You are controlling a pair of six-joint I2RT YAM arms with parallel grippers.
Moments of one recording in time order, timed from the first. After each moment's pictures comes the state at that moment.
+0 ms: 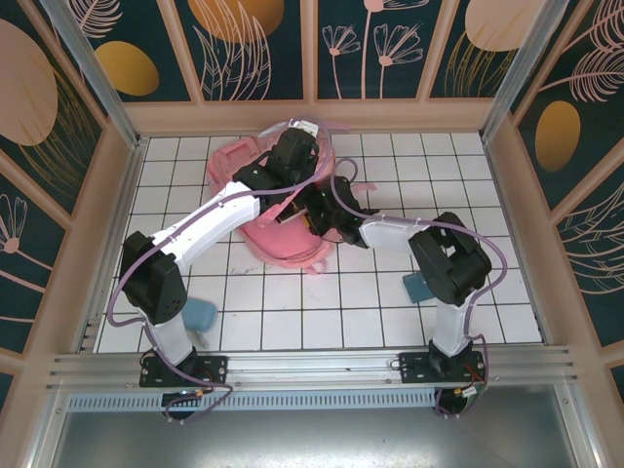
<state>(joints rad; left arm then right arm) -0.70 1.79 1.63 -0.43 -0.44 -0.10 0.68 1.87 1.10 0.22 -0.20 1.48</state>
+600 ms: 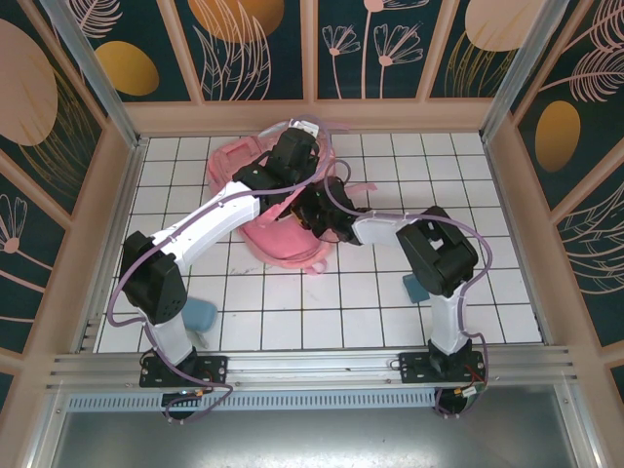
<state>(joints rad) -0.70 1.79 1.63 -0.43 -0.42 -0.11 0.68 1.98 1.17 0.21 -0.23 1.48</state>
